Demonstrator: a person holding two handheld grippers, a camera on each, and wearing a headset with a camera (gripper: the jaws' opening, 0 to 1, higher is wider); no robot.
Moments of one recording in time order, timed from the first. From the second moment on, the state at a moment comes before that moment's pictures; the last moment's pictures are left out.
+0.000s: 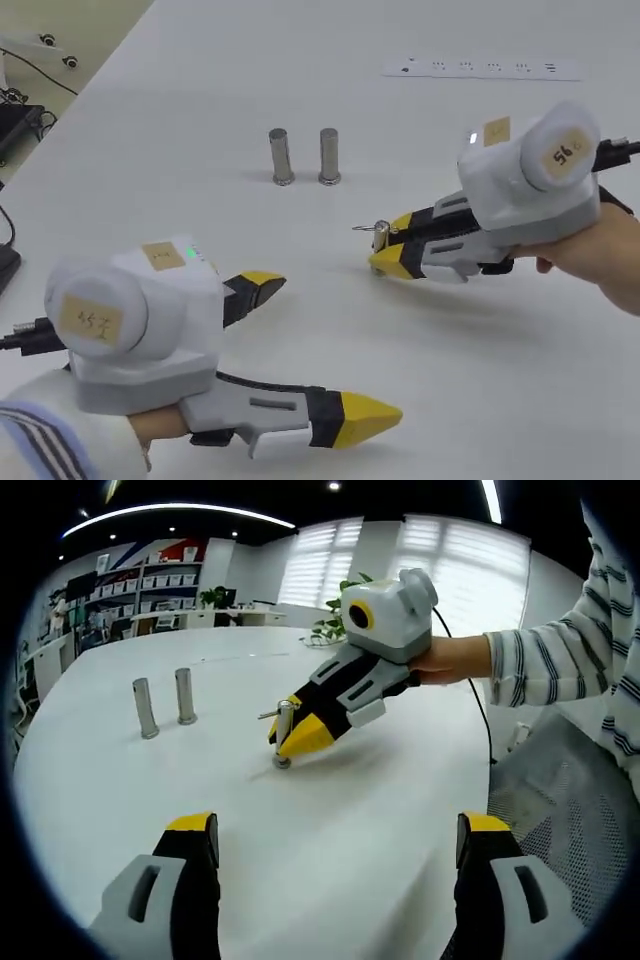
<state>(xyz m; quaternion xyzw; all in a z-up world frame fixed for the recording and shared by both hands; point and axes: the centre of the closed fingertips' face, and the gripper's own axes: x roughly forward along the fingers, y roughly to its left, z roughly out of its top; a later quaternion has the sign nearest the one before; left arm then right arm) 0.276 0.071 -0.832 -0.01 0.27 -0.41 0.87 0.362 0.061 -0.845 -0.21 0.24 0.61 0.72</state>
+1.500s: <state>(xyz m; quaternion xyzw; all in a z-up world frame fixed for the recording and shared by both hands) 0.279 0.081 -0.816 0.00 0.26 -0.41 0.88 0.314 -0.005 -0.806 -0.12 0.25 0.55 0.79</state>
